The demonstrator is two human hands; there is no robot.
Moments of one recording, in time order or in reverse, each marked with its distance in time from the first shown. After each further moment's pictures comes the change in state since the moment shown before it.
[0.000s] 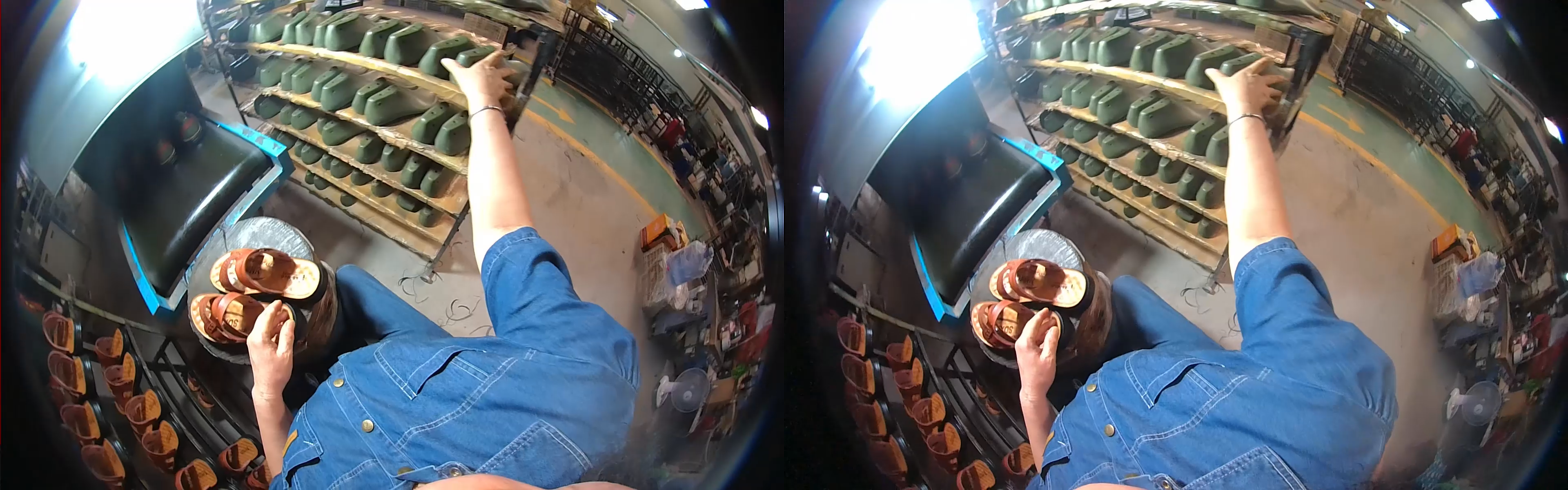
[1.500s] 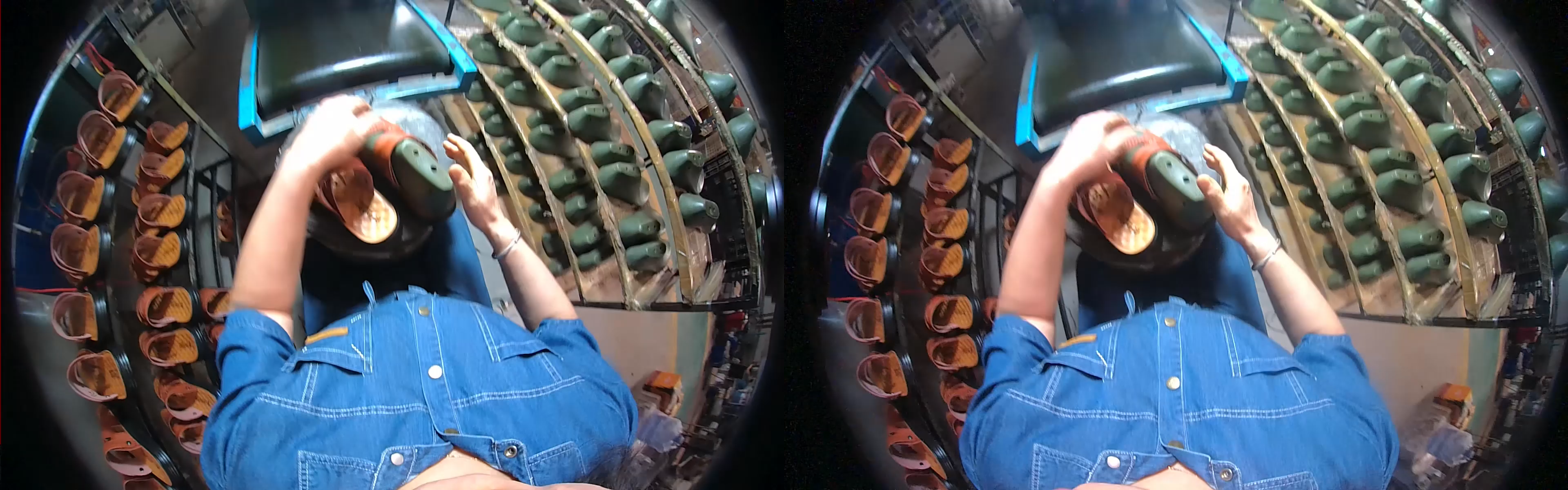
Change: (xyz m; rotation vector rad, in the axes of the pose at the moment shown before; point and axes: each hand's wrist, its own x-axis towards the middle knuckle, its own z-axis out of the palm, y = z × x) left_hand 0.173 -0.063 -0.122 0.596 0.092 -0.013; right_hand -0.371 -0.080 0.085 1.046 -1.265 -0.809
